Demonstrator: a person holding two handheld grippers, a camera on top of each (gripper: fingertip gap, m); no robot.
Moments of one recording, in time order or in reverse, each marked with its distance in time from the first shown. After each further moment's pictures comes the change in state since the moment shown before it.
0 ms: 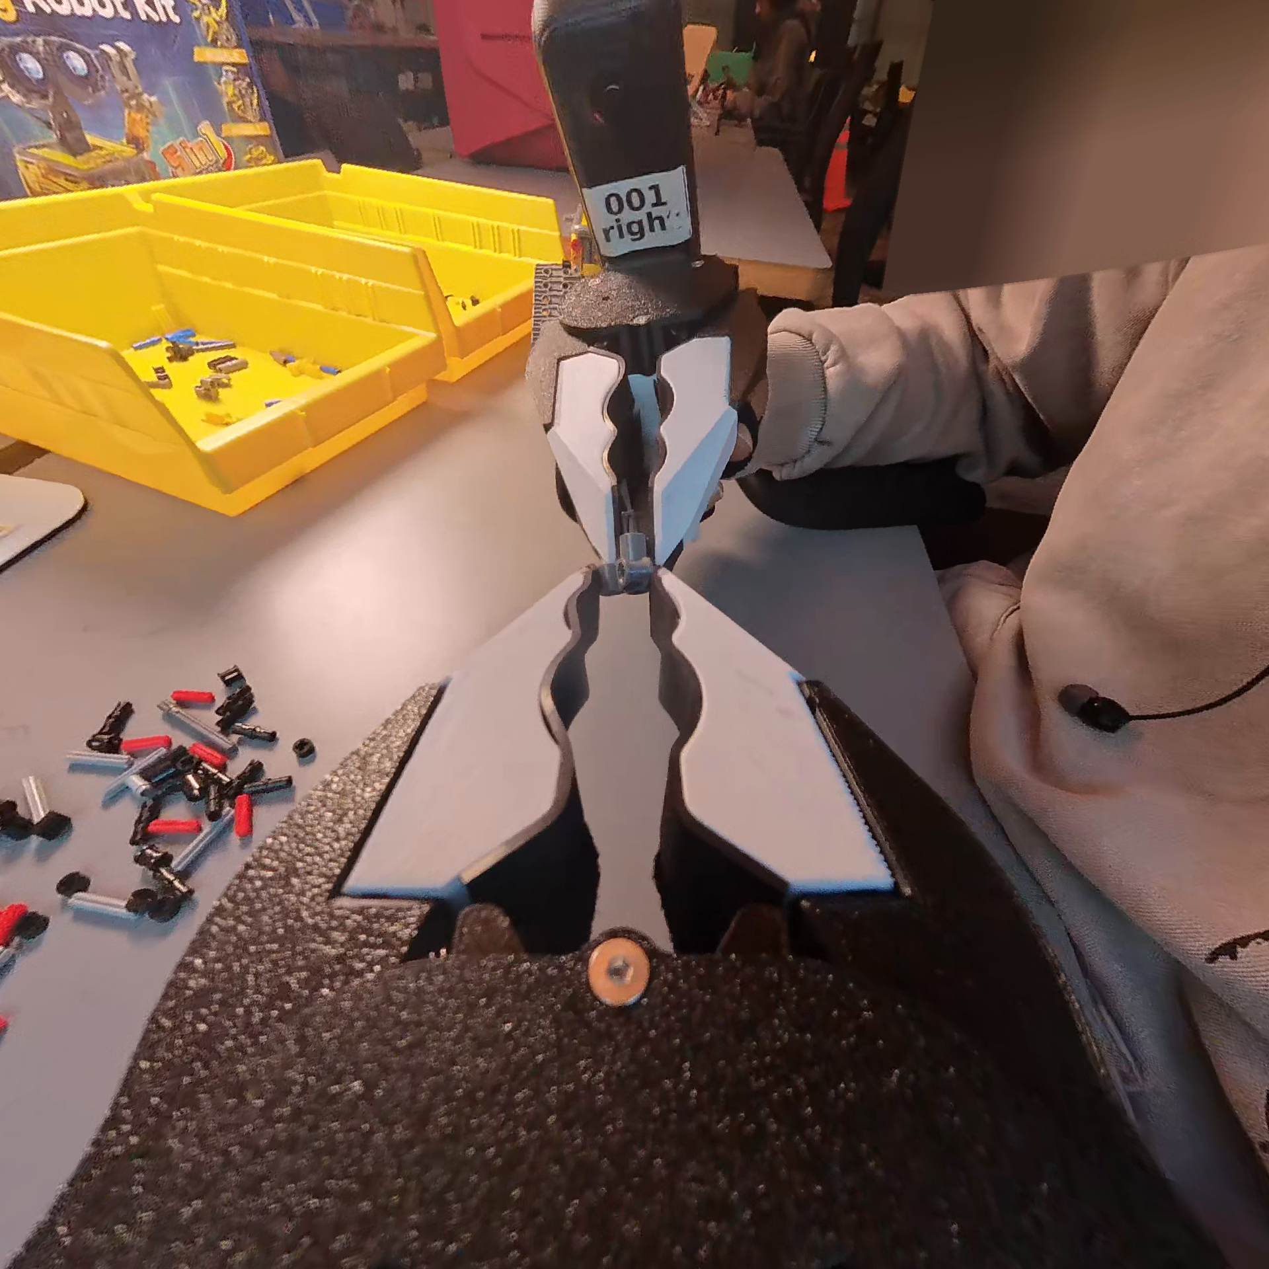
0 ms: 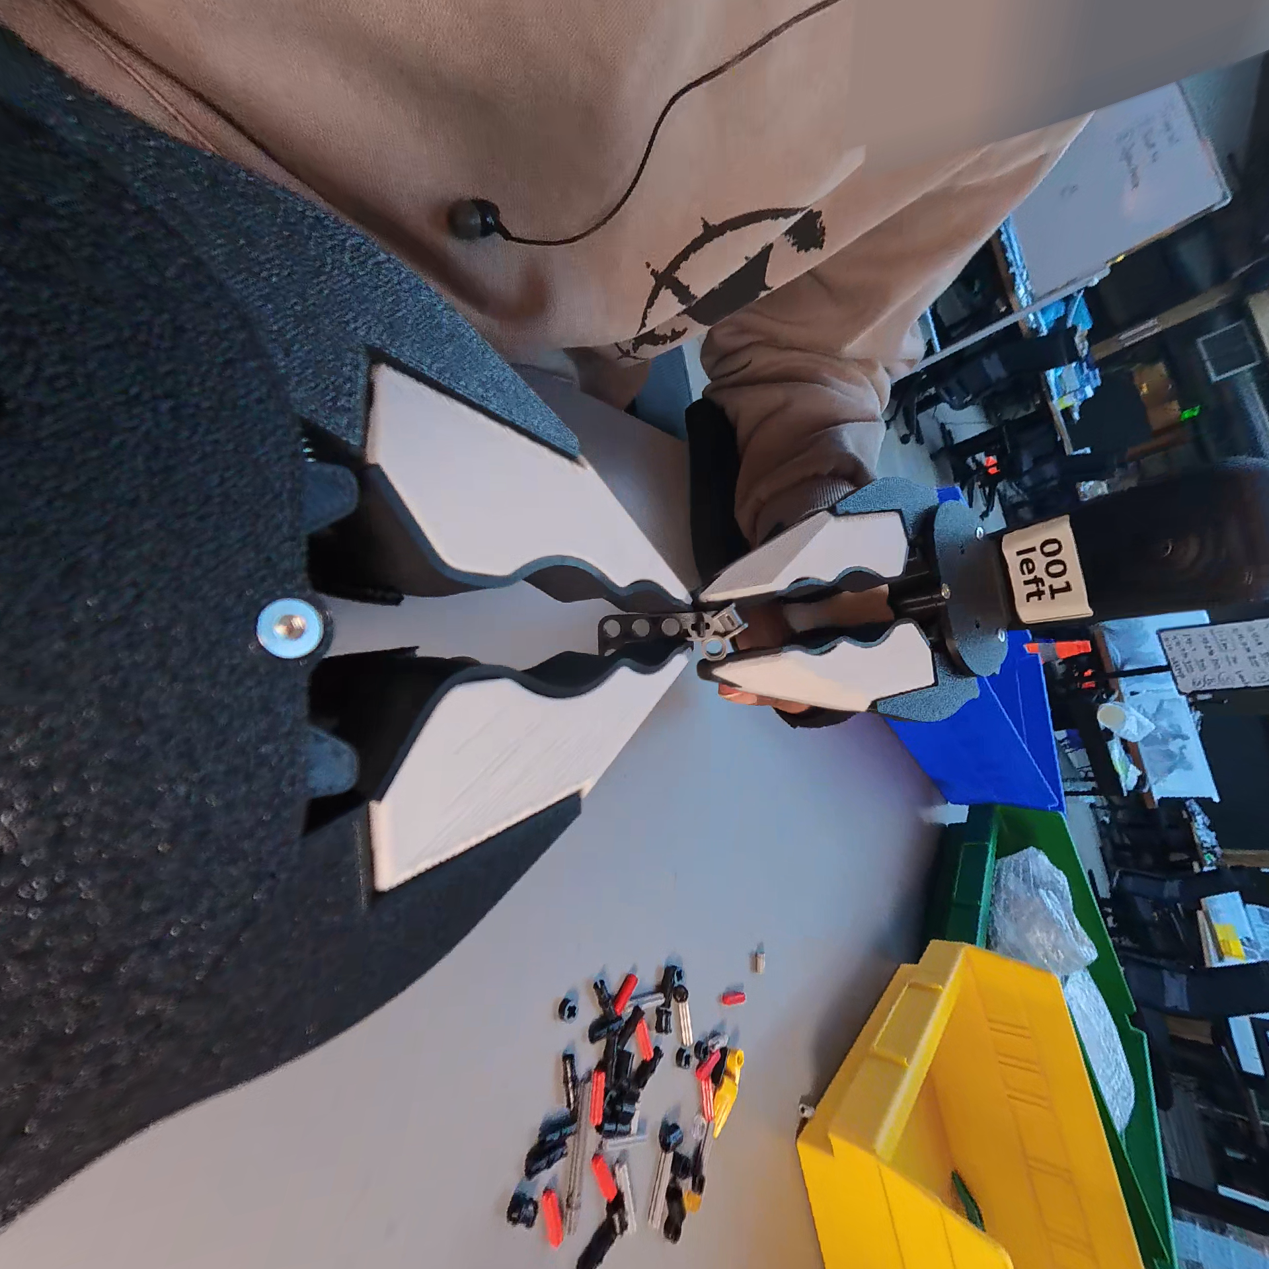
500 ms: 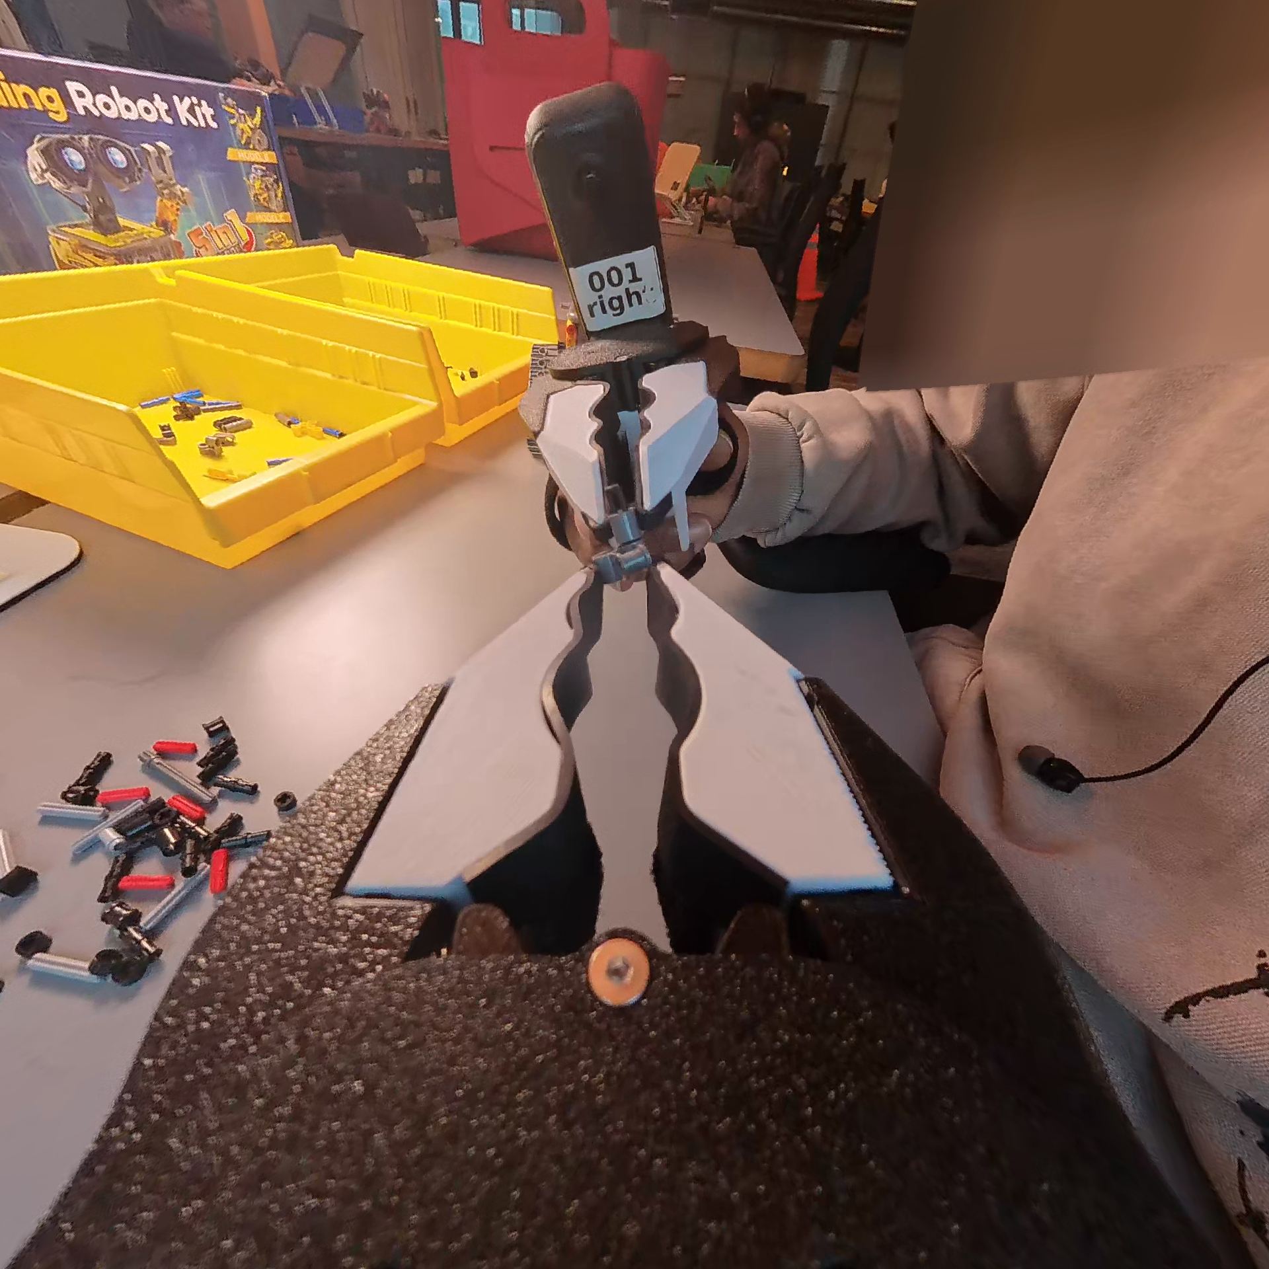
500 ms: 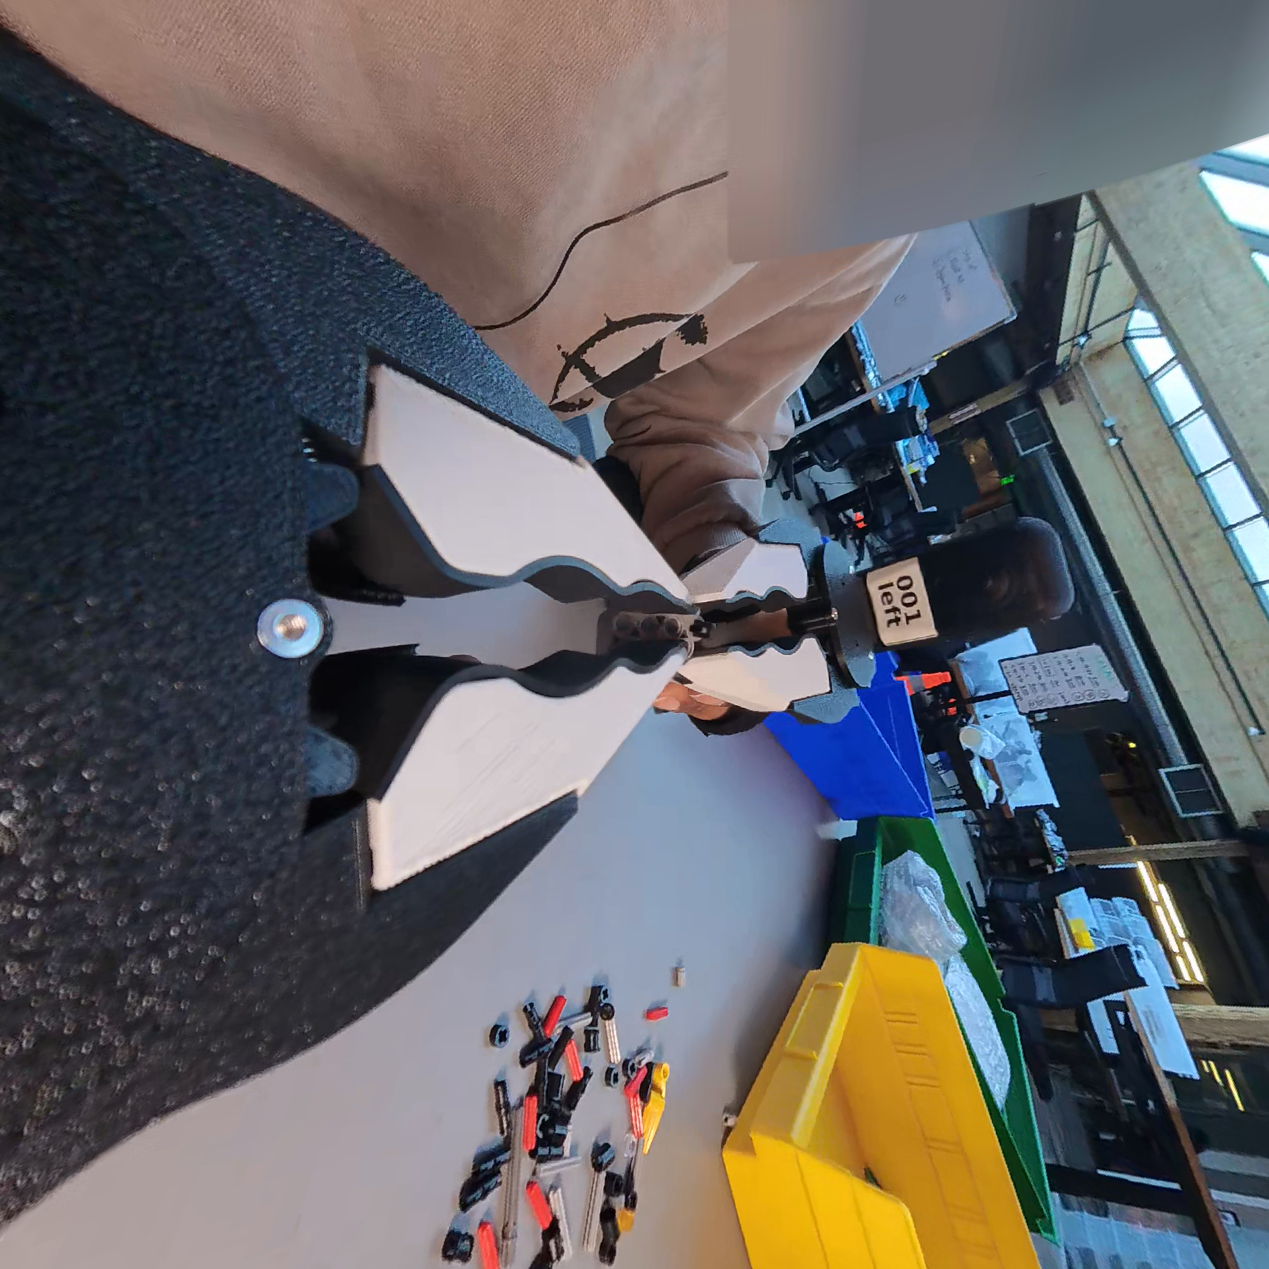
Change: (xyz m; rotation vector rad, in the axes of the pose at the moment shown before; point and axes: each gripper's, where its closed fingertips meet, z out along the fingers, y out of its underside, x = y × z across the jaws) left arm 0.001 -0.022 -0.007 0.103 0.017 -0.029; right arm -0.004 -0.034 -0.013 0.174 -0.058 0.072
